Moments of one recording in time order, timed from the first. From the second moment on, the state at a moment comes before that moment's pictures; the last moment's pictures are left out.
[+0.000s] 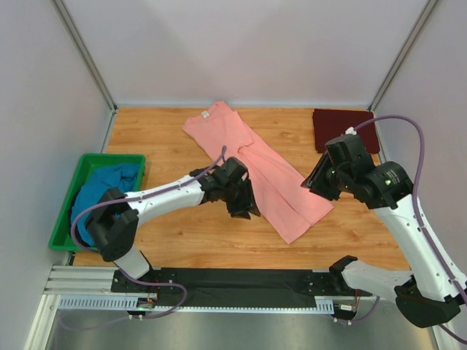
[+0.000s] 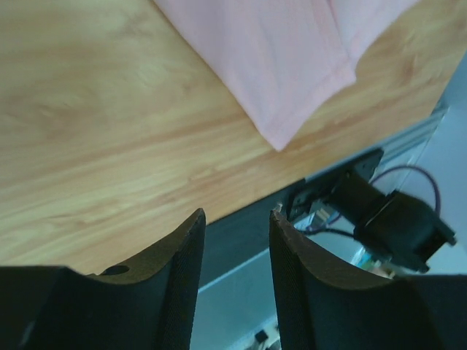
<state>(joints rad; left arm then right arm) -0.83 1.59 1.13 -0.52 0.26 -1.04 0.53 1.08 1.45 -1.29 0.13 0.96</state>
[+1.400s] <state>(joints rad) -1.23 2.07 1.49 -0.60 -0.04 -1.68 0.53 0.82 1.54 -1.30 0.04 0.95</state>
